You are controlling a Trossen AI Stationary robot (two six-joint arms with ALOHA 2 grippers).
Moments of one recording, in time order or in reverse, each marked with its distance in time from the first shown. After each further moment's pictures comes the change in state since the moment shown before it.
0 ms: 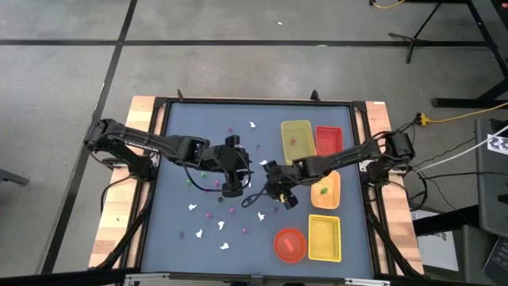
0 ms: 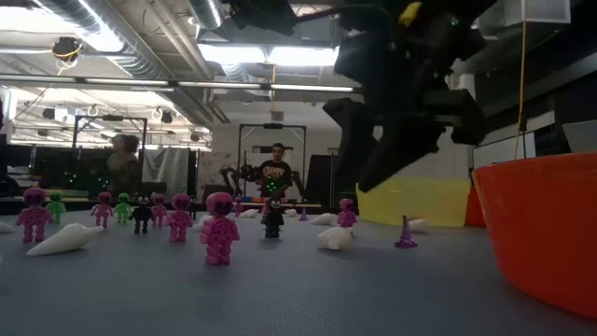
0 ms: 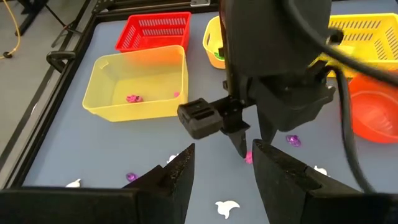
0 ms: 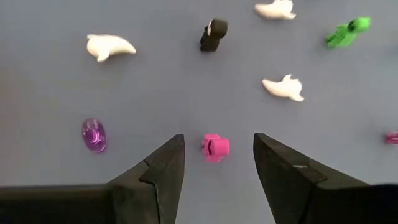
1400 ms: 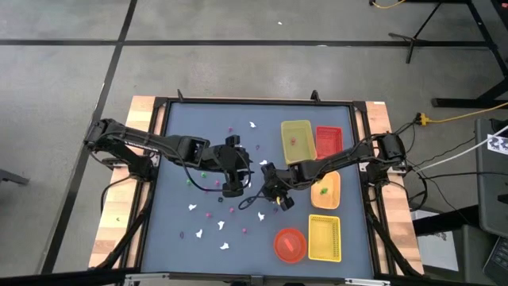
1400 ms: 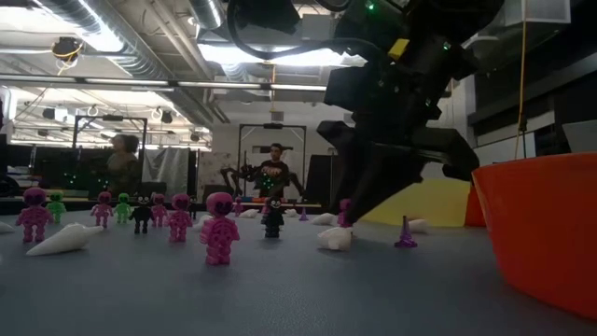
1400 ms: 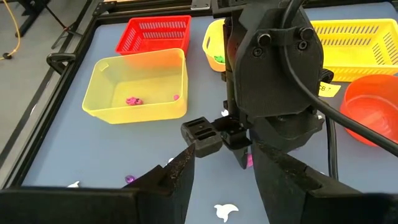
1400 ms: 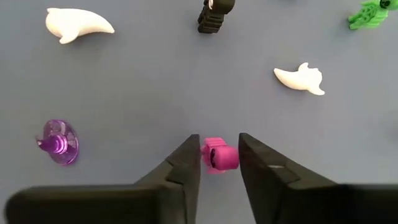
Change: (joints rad) left arm 0.000 0.000 0.000 0.011 0.000 -0.004; right arm 0.000 0.091 0.000 0.070 0.048 0.002
